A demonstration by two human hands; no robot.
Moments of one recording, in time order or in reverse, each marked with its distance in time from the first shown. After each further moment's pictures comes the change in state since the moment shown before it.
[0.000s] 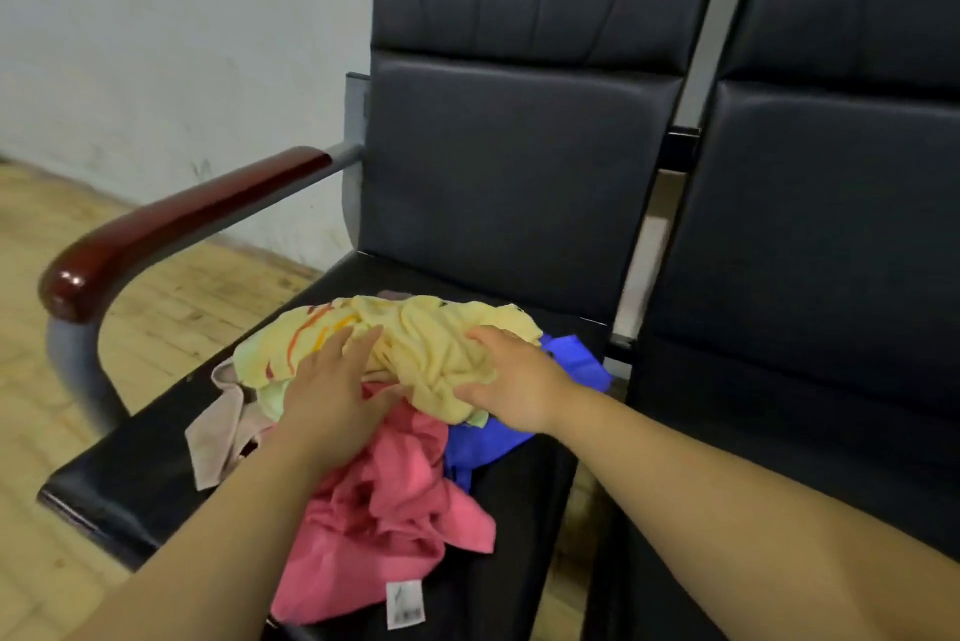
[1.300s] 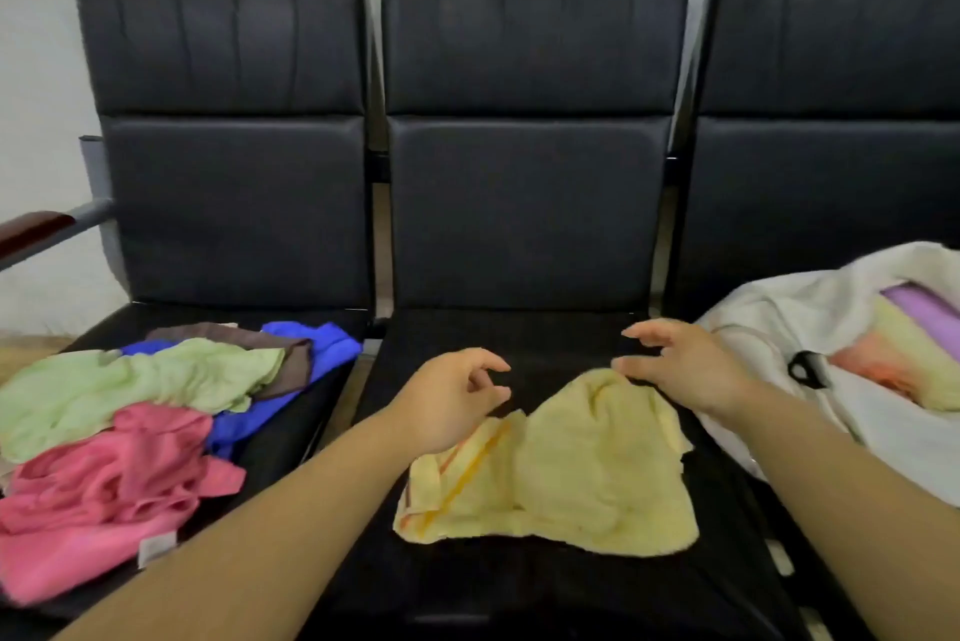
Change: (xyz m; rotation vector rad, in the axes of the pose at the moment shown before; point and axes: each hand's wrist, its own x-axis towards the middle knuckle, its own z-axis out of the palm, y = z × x) left_hand -0.169 0.343 0.078 -0.323 -0.489 0.542; right_hand -0.407 0.216 -0.176 0.371 0.536 0.556
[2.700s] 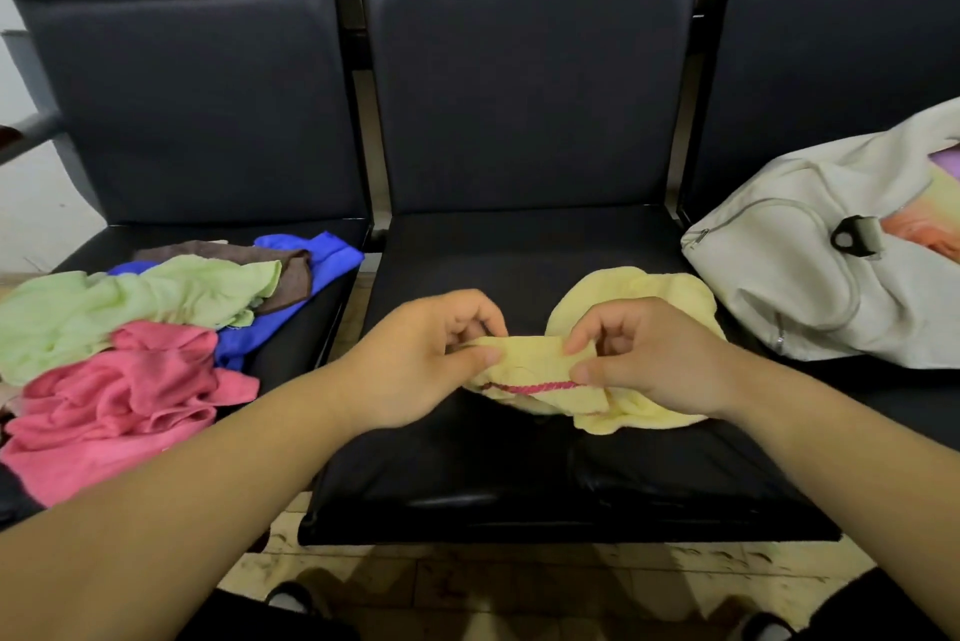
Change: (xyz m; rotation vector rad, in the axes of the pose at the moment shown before) left_hand -0.076 -0.014 -0.014 -0.134 -0.157 0.209; right_hand -0.081 -0.006 0.077 0.184 -0.358 -0.239
